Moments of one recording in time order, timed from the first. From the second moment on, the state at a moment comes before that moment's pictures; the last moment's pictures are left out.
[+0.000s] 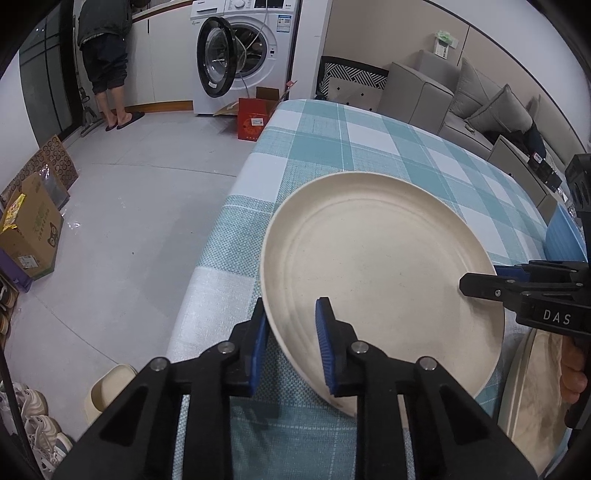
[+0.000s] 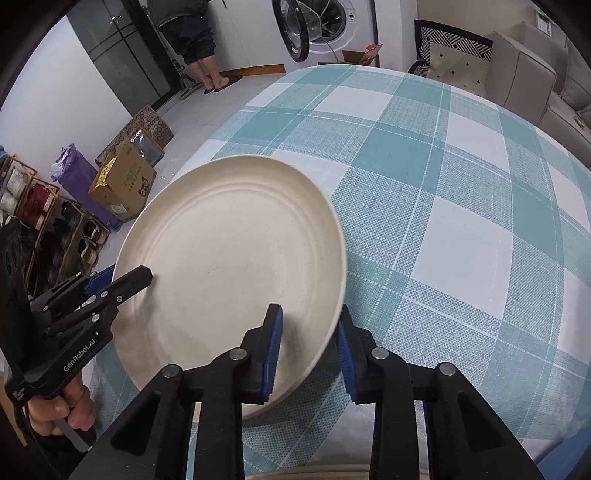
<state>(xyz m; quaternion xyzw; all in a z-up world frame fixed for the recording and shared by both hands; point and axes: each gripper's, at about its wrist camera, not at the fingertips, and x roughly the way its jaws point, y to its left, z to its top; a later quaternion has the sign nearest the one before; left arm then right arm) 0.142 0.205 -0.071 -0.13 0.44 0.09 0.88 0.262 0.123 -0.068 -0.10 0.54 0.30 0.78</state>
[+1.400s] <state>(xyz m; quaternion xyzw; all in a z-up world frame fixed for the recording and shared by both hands) 0.113 0.167 -0.022 -0.09 0.39 0.09 0.91 0.216 0.075 -0.012 -0.10 0.48 0.30 0.82</state>
